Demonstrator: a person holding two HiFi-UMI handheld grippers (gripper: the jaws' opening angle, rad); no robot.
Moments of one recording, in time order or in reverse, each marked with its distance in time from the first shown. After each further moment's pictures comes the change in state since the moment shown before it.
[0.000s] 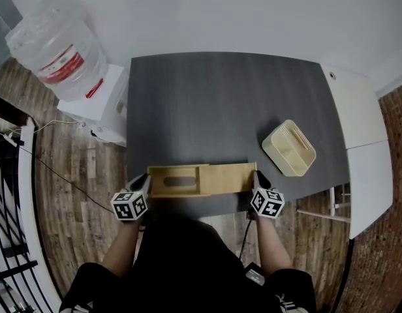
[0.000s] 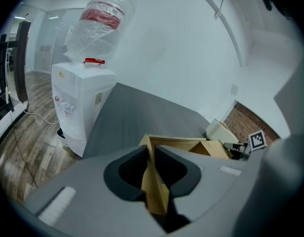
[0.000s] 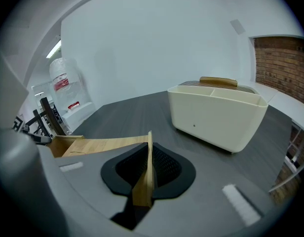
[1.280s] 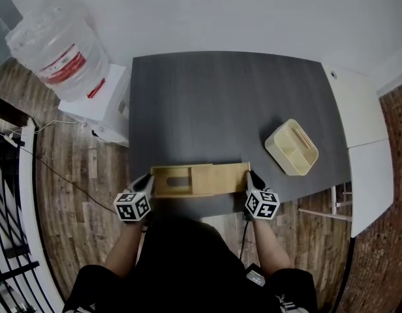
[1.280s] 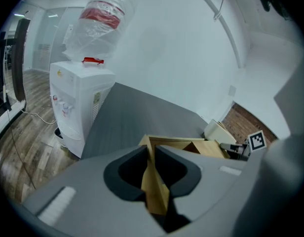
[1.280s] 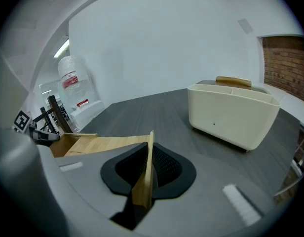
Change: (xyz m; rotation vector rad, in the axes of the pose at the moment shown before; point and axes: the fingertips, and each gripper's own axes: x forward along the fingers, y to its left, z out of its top) left arm -0.001 -0.002 0.000 0.000 -0.004 -0.026; right arm 0.003 0.042 -0.006 -0.039 0.004 0.068
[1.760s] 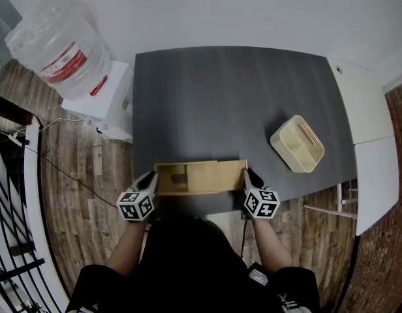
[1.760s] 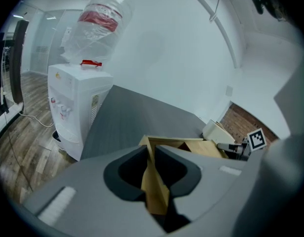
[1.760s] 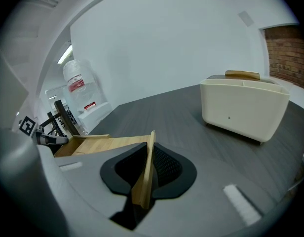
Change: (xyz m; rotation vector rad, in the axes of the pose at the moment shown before) left arm -0.002 -0.001 0.001 0.019 -0.032 -0.020; right arm 0.004 0.031 -0.003 0.028 -0.004 0.082
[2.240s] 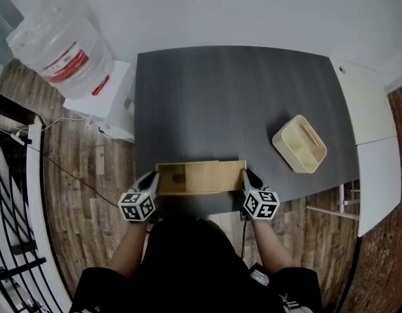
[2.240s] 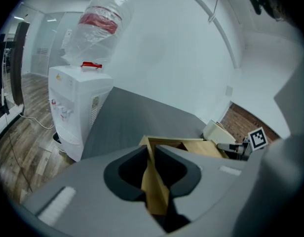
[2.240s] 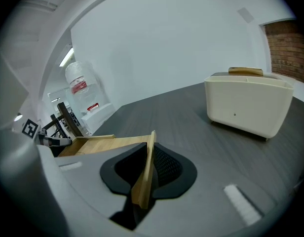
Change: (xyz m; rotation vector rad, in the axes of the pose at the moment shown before) left arm -0.002 0.000 0.000 0.013 -0.020 0.007; right arm 0.002 0.012 -0.003 0.013 0.000 0.036
